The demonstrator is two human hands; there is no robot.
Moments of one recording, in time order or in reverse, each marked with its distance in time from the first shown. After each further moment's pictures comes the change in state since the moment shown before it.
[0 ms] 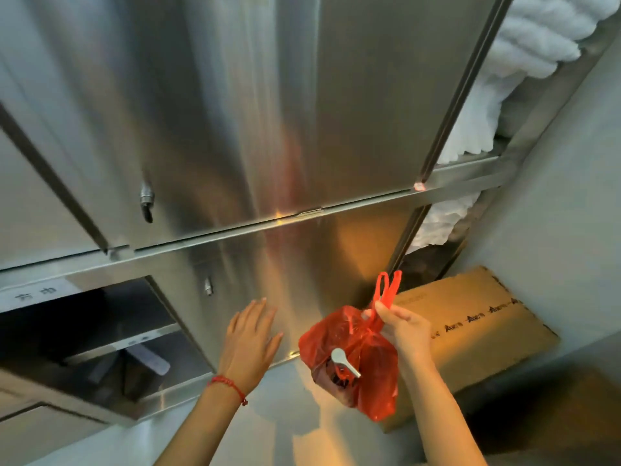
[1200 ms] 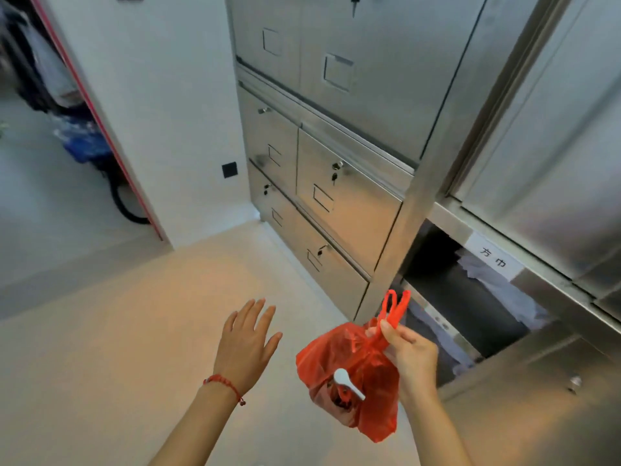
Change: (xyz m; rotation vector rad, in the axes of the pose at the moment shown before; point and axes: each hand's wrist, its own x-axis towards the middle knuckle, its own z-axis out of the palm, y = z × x) left_hand -0.403 -0.122 -0.054 -0.001 0.283 -1.343; right_hand -0.253 0.147 0.263 -0.543 -1.165 0.131
